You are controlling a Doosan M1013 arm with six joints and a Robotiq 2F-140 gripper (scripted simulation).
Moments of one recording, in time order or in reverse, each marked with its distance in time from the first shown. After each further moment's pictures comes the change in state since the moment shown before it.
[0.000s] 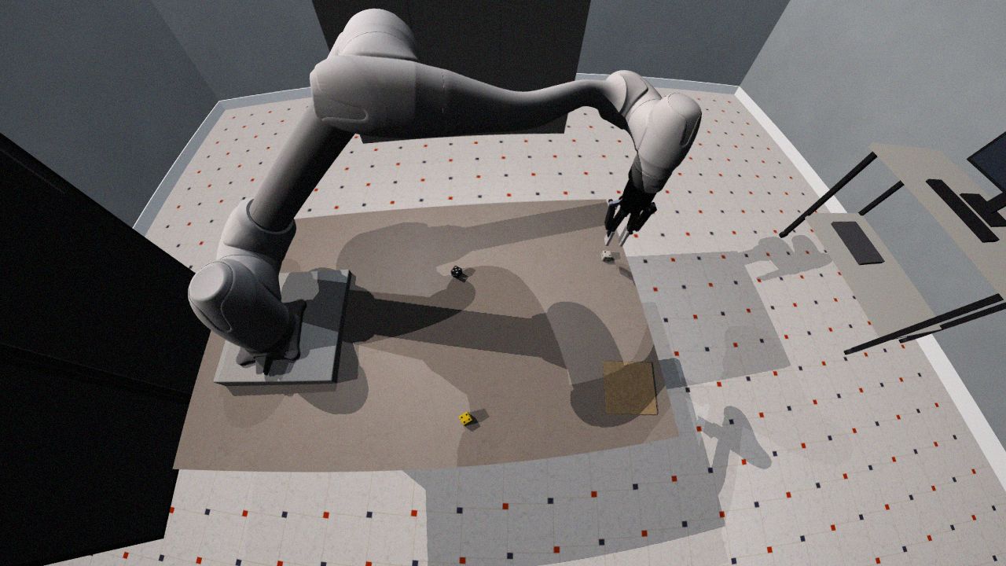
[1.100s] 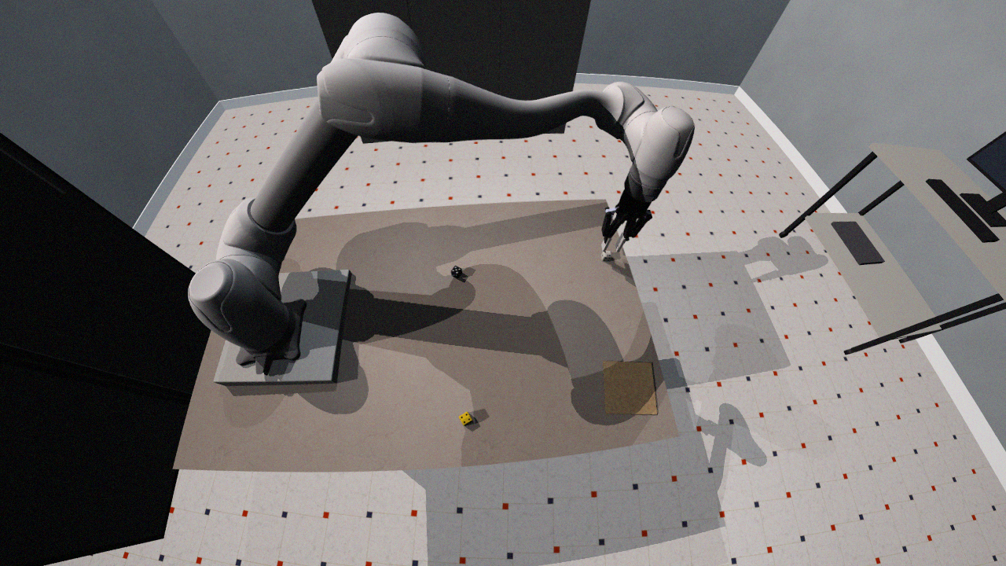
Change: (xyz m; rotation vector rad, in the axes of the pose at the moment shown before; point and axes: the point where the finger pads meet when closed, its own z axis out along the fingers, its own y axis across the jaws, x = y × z) arm 0.000 0.000 0.030 0.000 0.000 0.000
